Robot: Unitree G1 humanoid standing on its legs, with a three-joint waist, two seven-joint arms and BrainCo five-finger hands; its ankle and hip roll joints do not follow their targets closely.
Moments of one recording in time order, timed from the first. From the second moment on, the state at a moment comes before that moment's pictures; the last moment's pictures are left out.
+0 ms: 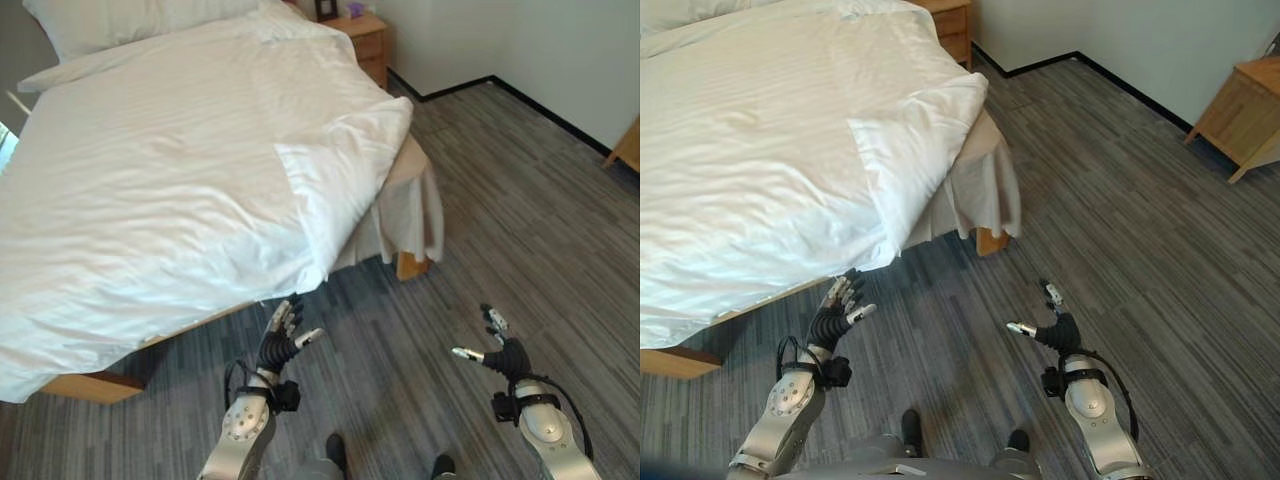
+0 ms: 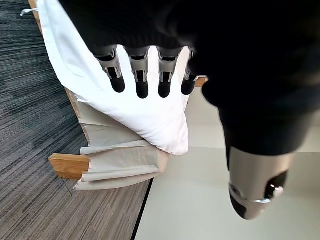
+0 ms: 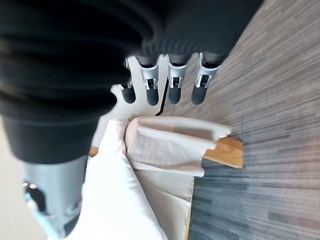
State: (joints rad) left arm 0.18 0.32 -0.25 0.12 -0.35 -0.27 0.08; right arm 0.24 -0.38 0.12 0.06 -0.04 -0.14 -0.14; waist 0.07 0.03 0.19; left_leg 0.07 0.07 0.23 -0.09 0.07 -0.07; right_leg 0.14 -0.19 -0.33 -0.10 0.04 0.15
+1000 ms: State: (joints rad) left arm 0.18 0.32 -0.27 0.11 -0.35 -0.24 0.10; right arm 0.22 -0.38 0.17 0.06 -0.08 -0.14 -0.16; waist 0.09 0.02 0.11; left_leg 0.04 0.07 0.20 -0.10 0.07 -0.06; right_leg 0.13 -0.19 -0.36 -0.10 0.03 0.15
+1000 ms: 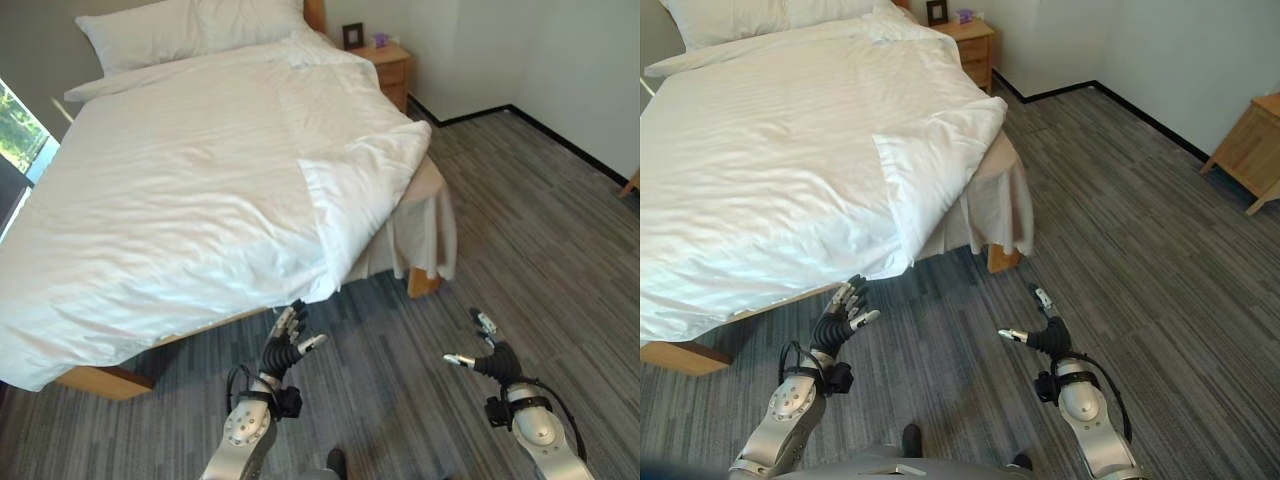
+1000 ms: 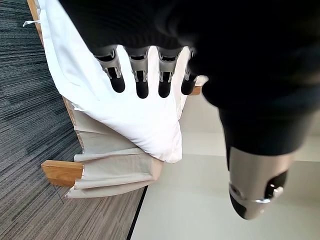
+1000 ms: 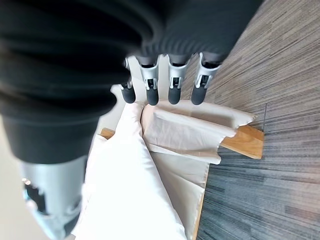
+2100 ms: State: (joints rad) left arm 0.13 0.29 -0.20 0.17 -0.43 -0.23 0.10; right arm 0.05 -0.39 0.29 0.06 -0.08 -0.13 -0.14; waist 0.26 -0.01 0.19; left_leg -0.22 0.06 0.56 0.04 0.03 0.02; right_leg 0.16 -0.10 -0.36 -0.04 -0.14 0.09
